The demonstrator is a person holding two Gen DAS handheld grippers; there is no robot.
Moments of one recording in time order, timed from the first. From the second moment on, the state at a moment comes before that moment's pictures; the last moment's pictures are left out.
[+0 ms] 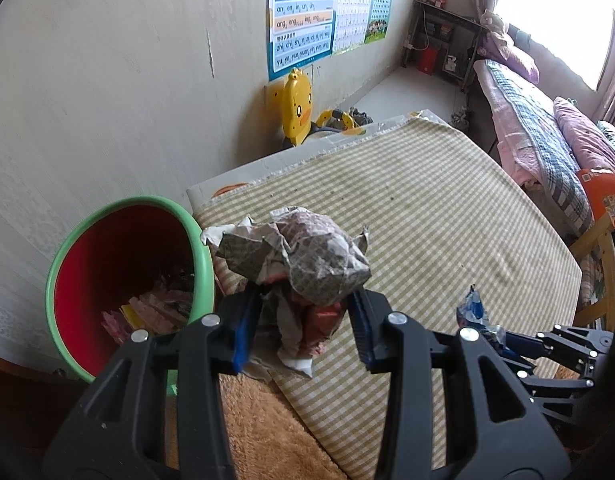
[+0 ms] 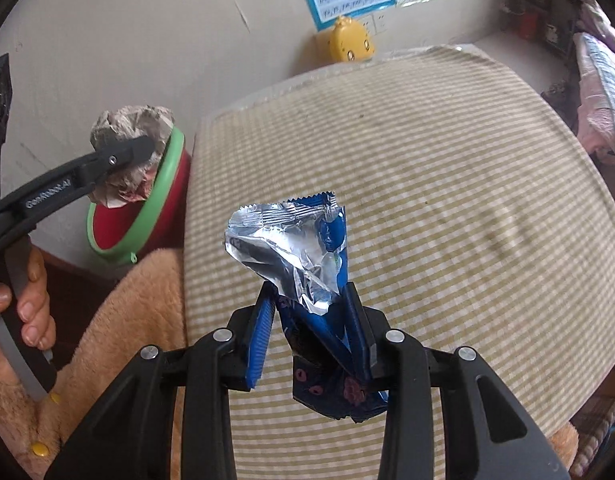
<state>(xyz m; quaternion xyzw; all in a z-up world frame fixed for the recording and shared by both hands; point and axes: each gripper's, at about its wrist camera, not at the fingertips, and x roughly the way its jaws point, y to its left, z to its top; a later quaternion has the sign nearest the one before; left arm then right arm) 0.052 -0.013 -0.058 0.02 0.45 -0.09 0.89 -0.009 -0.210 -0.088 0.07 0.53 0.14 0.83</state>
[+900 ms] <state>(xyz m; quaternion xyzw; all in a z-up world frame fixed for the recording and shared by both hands) 0.054 0.049 -0.047 0.00 0.42 -0.03 0.91 0.026 -0.131 -0.038 0.07 0.47 0.18 0.86</state>
